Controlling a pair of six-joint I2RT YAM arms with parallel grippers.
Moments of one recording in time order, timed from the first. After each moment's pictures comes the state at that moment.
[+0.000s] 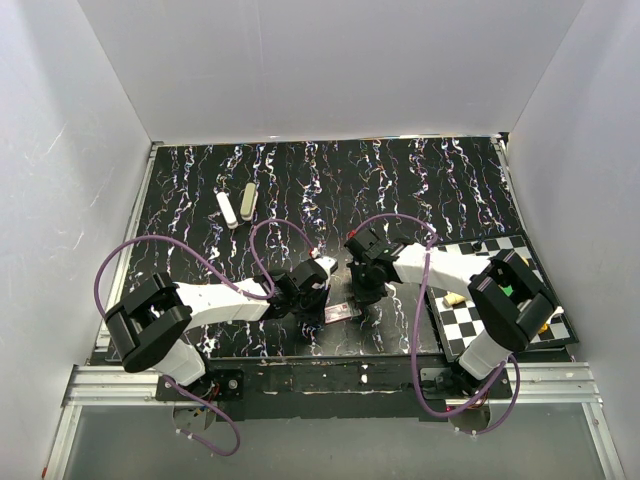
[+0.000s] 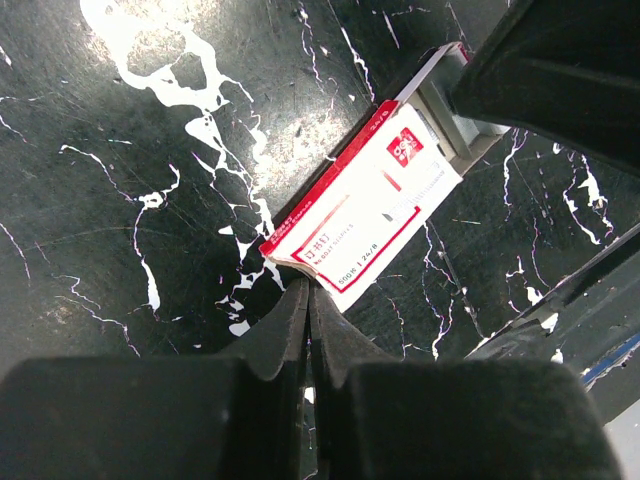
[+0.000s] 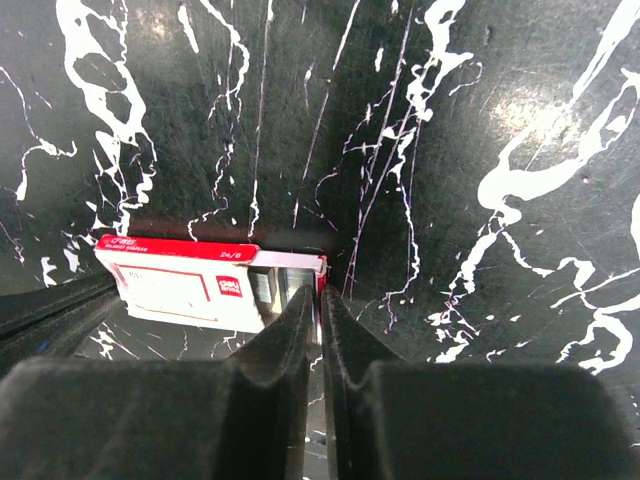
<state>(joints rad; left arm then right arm) -0.99 1.50 0.70 -0.16 0.03 -0.53 0.82 1.61 0.92 -0.56 -0.09 0.63</state>
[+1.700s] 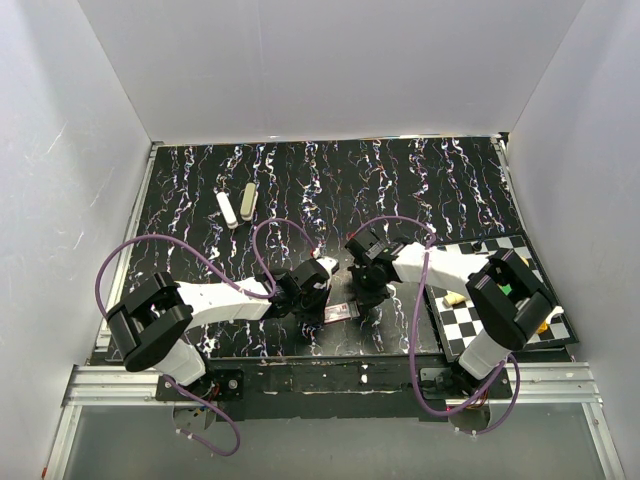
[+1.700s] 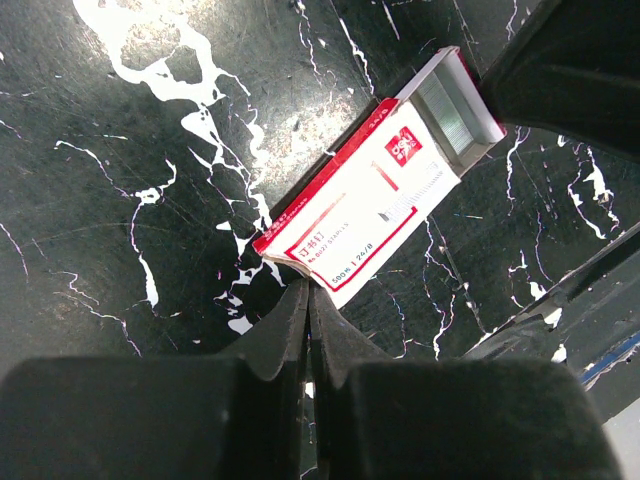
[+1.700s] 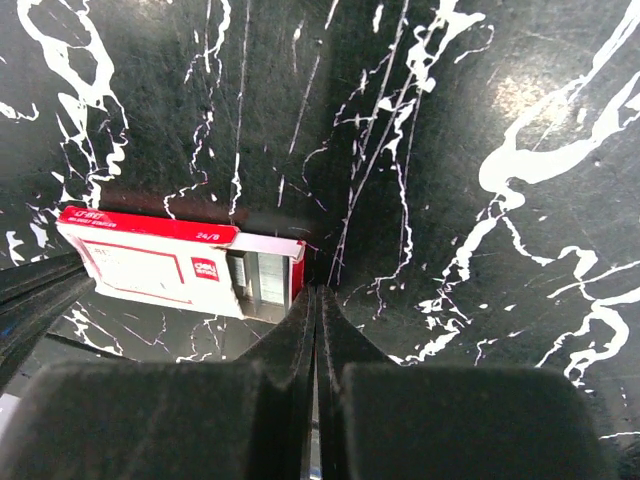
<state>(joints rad) -1.00 1.51 0.72 -0.19 0.03 -0.52 0.81 1.62 0.92 -0.61 -0.11 0.58</state>
